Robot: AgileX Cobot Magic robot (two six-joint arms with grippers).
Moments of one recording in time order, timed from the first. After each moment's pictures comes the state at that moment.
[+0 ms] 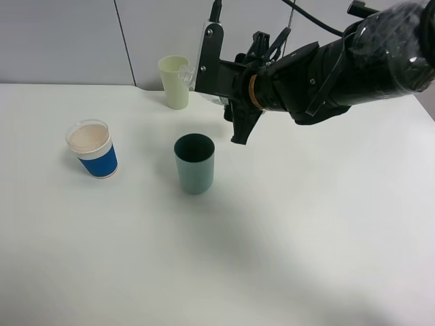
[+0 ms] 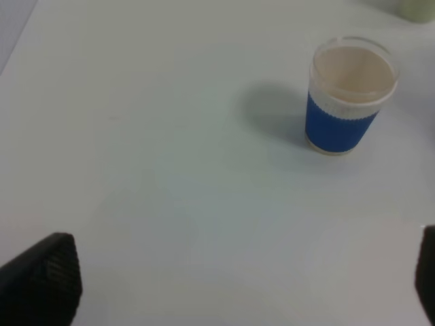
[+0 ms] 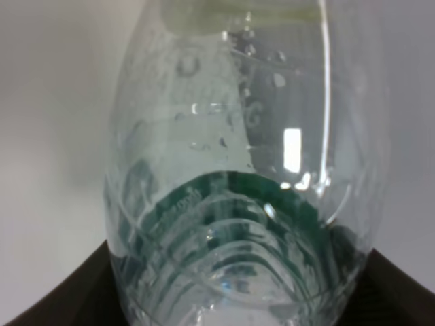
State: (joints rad) left arm -0.01 0.00 -0.50 0.07 1.06 -0.07; right arm 0.74 1.80 -1.03 -1.73 0.33 0.75
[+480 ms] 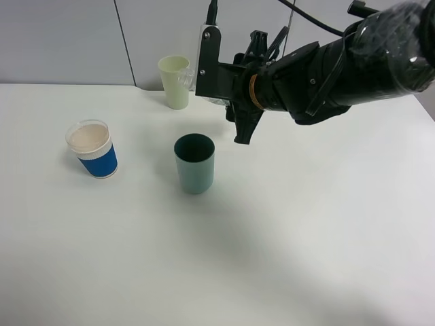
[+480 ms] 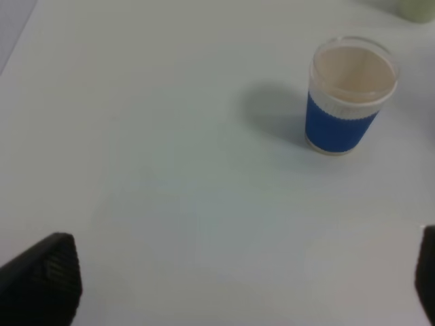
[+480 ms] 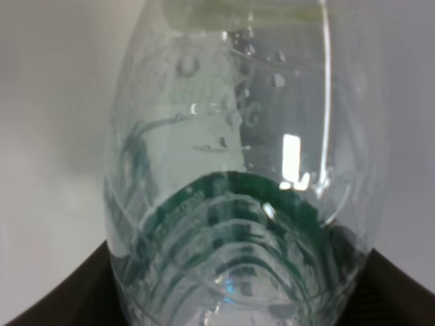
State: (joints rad) left arm -0.01 0.00 -0.50 0.07 1.06 -0.07; right arm 0.74 1.80 -1.03 -1.73 0.33 0.70
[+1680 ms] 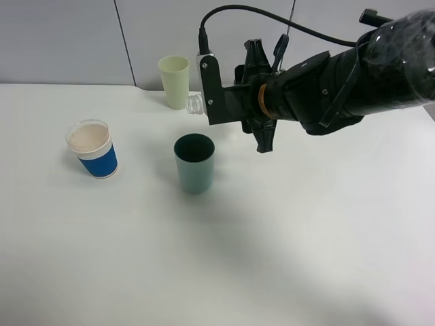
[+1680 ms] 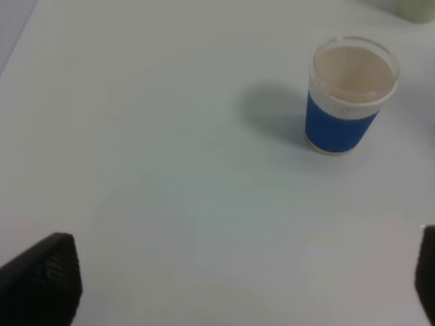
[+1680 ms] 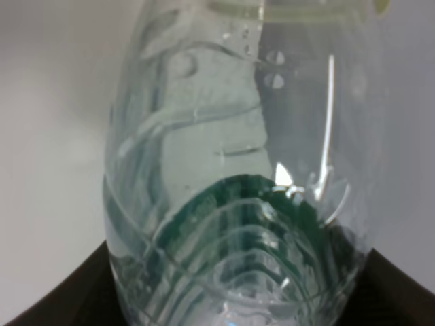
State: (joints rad) left arm -0.01 0.00 -0.50 0.07 1.06 -0.07; right arm 0.74 1.76 -0.96 -1.73 0.37 0.41
